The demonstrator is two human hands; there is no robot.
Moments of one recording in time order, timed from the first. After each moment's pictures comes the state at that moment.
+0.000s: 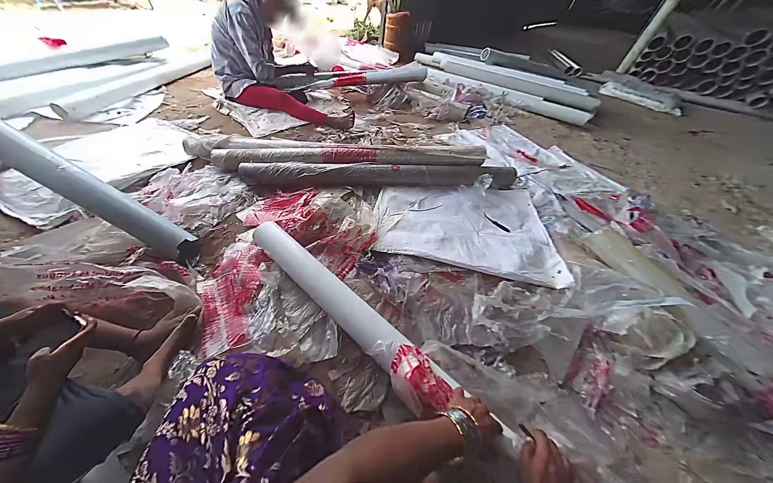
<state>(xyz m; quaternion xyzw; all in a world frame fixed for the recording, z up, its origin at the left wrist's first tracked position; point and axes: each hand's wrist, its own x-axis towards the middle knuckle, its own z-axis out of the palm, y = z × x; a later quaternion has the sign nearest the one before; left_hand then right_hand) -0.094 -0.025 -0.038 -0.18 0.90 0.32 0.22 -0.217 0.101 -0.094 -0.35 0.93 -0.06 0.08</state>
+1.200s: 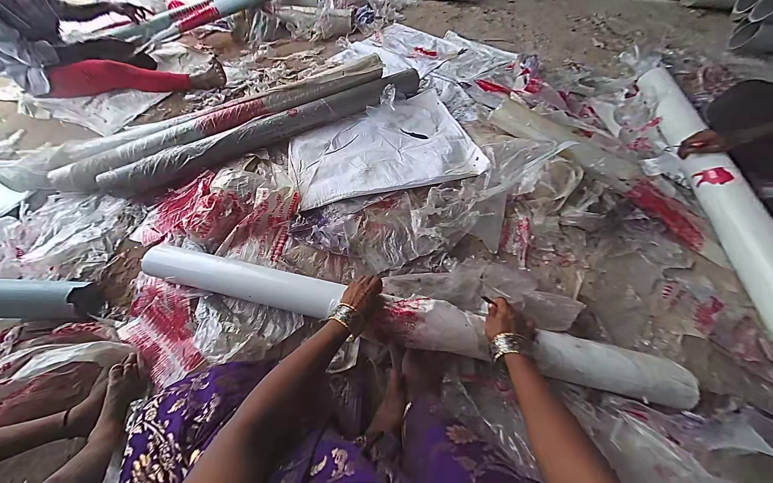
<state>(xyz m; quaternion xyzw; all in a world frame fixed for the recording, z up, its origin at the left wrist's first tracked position) -0.012 -0.114 -0.060 -0.32 0.90 0.28 0.09 -0.242 0.096 -0.076 -0.22 0.95 -0.06 0.19</state>
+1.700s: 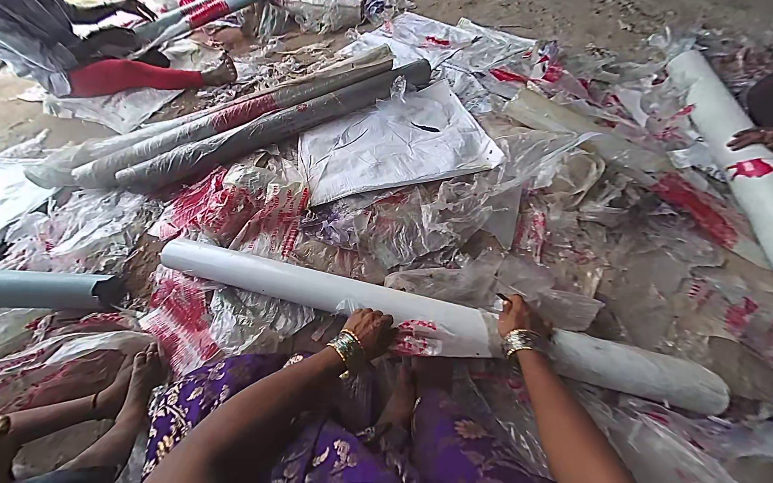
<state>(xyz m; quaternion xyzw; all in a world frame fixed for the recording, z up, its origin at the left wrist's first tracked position) 0.034 -0.067 -0.027 -0.24 0.90 0.28 0.23 -0.242 0.093 -0.072 -0.20 0.96 -0.05 0.20</state>
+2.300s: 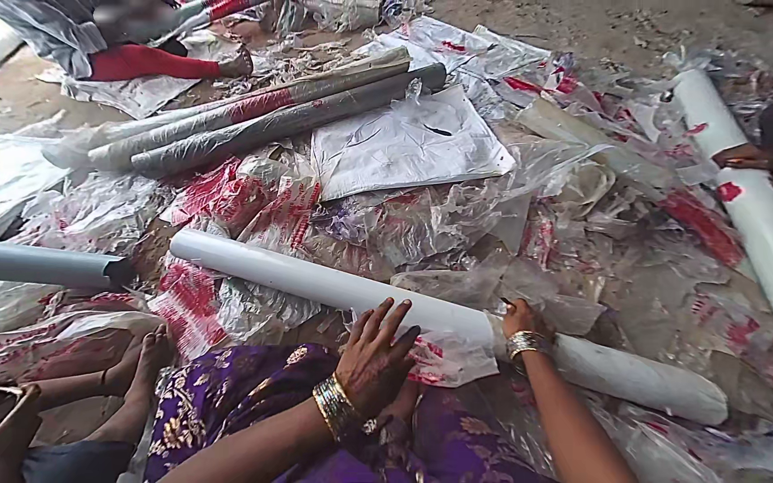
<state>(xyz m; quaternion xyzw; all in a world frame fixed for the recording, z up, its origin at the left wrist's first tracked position) 0.082 -0.003 0.021 -0.20 0.95 0.10 -0.22 -0.244 0.092 -0.078 -0.20 0.96 -0.04 0.21</state>
